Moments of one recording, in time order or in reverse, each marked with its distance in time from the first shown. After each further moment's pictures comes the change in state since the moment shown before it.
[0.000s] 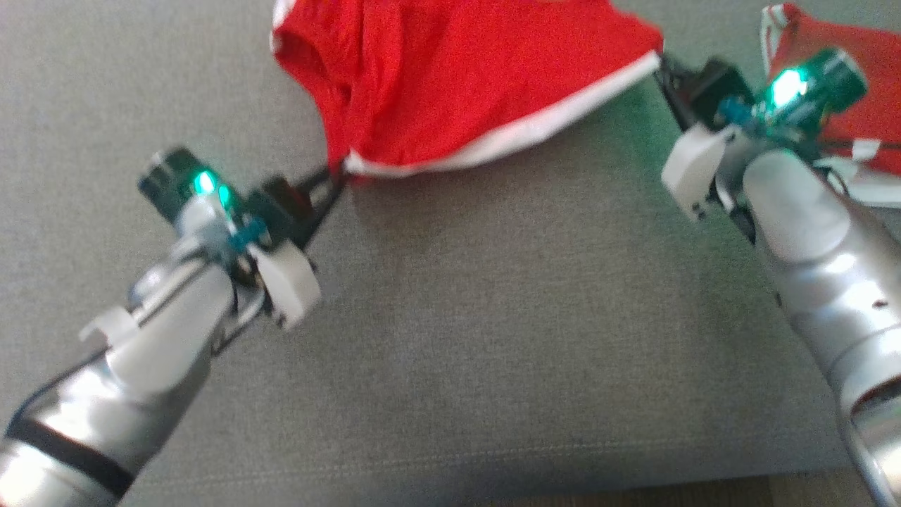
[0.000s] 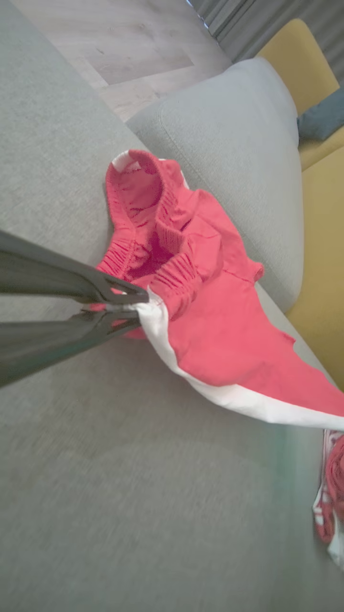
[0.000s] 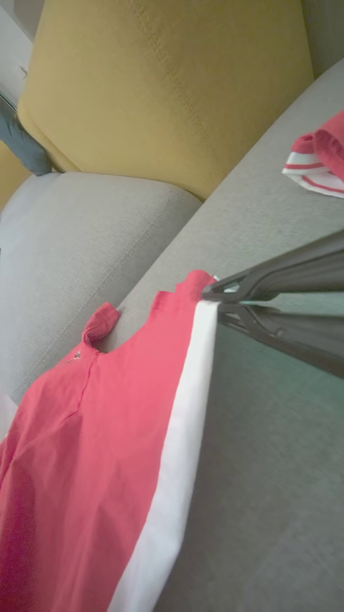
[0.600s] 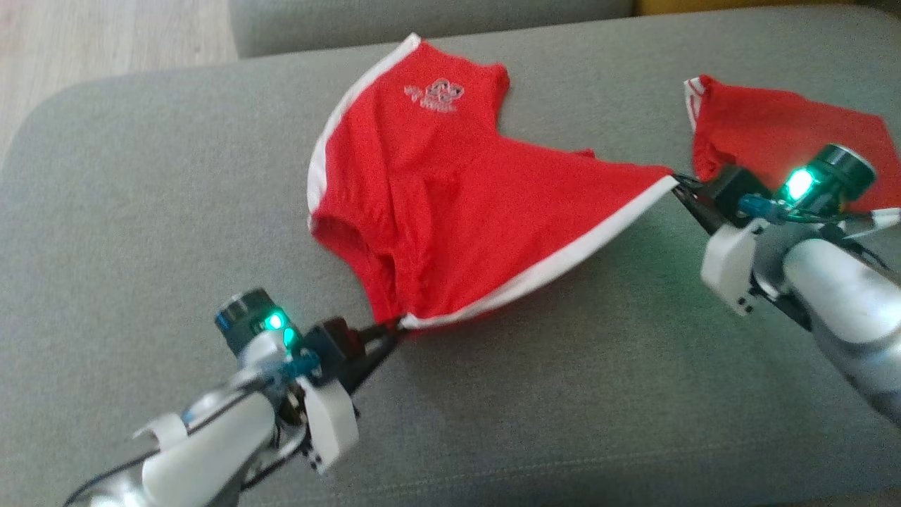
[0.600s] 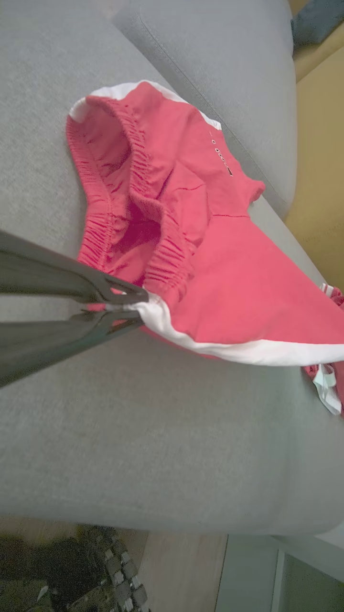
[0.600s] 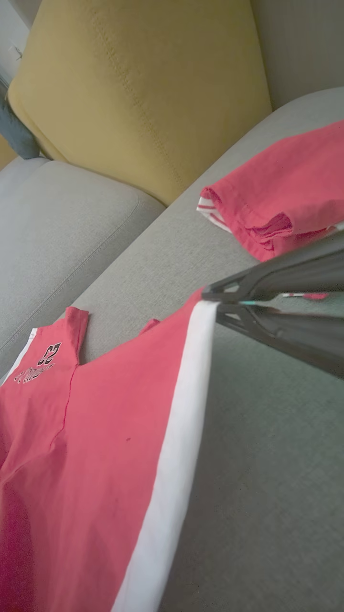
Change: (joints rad) left arm 0.210 0.053 -0.169 -0.173 -0.104 0.001 0.059; right arm 0.155 -0.264 0.488 -0.273 0.422 0.000 0.124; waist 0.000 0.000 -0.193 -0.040
